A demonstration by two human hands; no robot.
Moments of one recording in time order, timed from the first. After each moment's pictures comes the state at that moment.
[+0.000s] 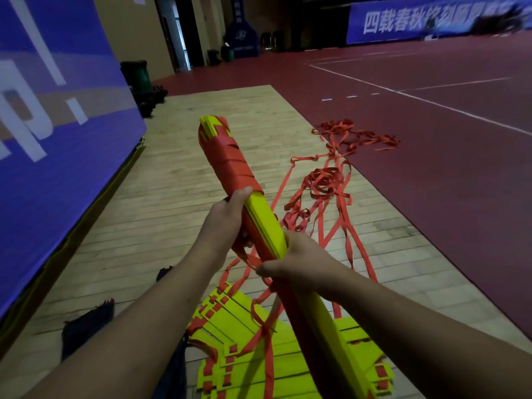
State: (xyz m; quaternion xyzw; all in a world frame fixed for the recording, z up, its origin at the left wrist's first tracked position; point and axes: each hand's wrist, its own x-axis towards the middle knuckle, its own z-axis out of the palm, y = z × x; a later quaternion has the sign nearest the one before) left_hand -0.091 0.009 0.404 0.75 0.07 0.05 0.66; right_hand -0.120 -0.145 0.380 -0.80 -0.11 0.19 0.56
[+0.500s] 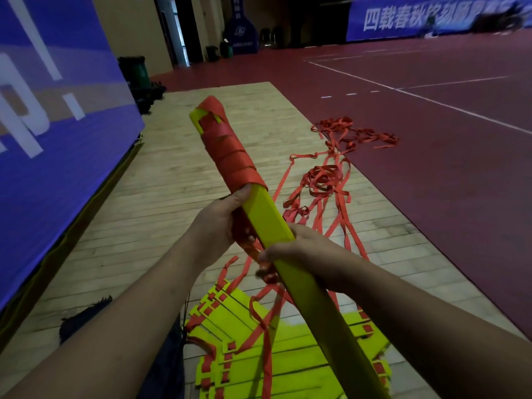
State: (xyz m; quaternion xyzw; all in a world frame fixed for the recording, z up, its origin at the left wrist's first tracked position) left_hand -0.091 0.021 0.405 0.64 -0.02 -0.09 0.76; right_hand -0.118 -0.159 0.392 -0.71 -0.11 0.28 0.64
